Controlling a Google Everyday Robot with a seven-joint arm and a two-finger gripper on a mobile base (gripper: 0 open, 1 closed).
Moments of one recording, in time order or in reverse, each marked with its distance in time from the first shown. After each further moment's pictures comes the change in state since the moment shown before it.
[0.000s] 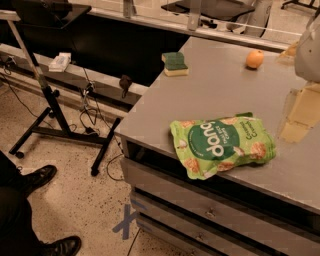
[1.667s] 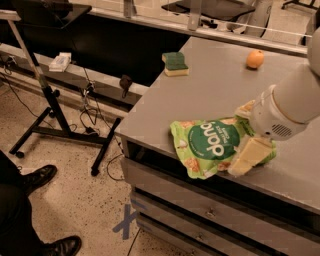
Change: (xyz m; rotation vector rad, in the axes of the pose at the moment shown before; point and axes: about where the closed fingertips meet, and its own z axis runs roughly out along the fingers) arm -0.012 0.029 0.127 -0.106 -0.163 0.043
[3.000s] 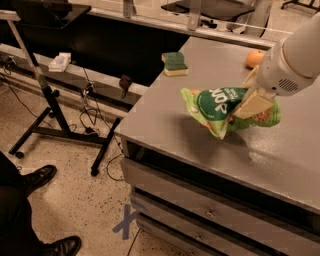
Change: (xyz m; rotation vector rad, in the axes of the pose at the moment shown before) arm -0.026 -0.085 -0.047 0.176 -0.035 -0.042
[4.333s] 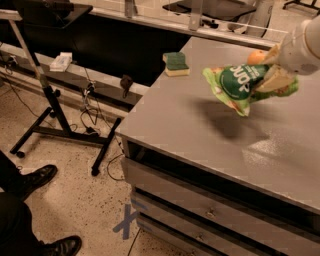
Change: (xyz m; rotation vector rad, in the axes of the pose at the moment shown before) arm 0.040 -0.089 -0.007 0.179 0.018 -0.203
